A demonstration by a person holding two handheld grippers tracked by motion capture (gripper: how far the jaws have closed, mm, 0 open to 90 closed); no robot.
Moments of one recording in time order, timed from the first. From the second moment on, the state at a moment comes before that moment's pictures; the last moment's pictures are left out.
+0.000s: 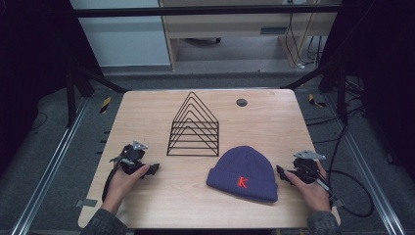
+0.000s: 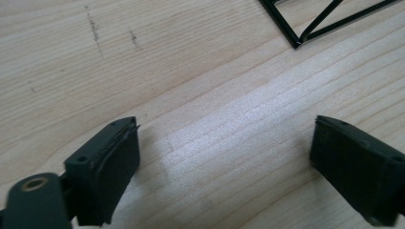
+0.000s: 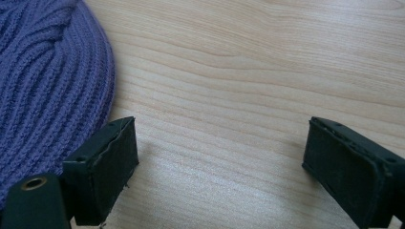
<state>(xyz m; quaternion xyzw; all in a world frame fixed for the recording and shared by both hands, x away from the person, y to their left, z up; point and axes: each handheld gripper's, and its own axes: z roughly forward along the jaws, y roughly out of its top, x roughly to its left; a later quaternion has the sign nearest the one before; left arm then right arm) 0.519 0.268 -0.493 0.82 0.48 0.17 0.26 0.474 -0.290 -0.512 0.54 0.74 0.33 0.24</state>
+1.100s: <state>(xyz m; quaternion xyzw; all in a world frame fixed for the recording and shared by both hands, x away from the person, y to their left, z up) 0.515 0.259 -0.501 0.82 0.47 0.18 0.29 0.524 -0.202 -0.419 0.41 0.83 0.29 0.22</state>
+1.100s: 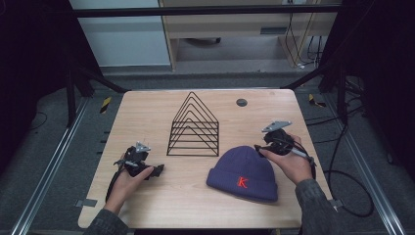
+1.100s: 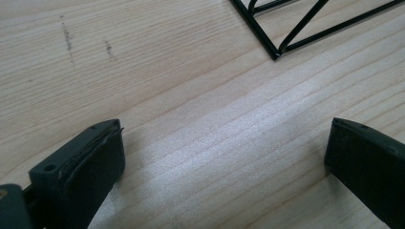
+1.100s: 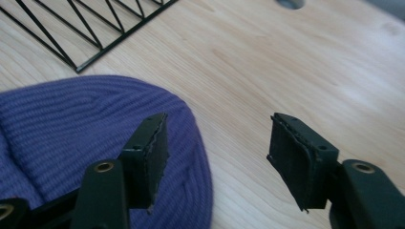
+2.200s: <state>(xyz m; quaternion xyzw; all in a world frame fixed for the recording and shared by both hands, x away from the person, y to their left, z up) 0.515 0.253 -0.501 0.82 0.46 0.18 0.29 0.570 -0.168 -0.474 0.47 0.85 0.25 0.09</state>
